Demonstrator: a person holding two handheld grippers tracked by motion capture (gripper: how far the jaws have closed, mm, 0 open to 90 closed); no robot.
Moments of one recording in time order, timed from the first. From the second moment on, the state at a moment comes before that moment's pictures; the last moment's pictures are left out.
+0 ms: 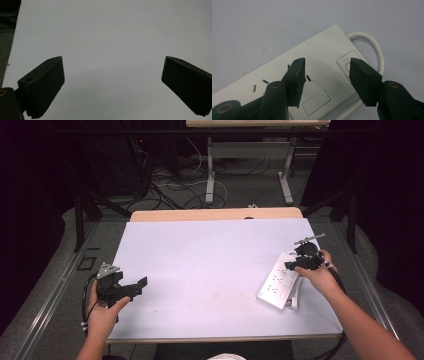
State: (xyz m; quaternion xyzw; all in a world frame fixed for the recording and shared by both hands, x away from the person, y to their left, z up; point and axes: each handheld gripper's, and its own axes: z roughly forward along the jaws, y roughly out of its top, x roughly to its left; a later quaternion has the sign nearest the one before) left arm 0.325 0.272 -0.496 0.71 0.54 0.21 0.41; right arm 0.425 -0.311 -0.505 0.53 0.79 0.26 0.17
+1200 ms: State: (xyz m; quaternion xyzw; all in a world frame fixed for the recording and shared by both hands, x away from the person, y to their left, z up) left arm 0.325 0.274 -0.495 0.71 0.54 0.21 0.41; right arm 0.428 -0.306 -0.494 0.51 0.77 0.33 0.21
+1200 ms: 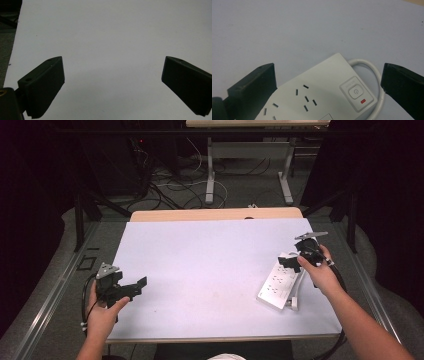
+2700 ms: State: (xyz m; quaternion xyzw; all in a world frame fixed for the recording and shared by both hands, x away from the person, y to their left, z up) left arm 0.325 0.269 -0.495 0.71 0.53 0.20 0.42; right arm 0.392 -0.299 -0.469 0.46 0.77 0.39 0.23
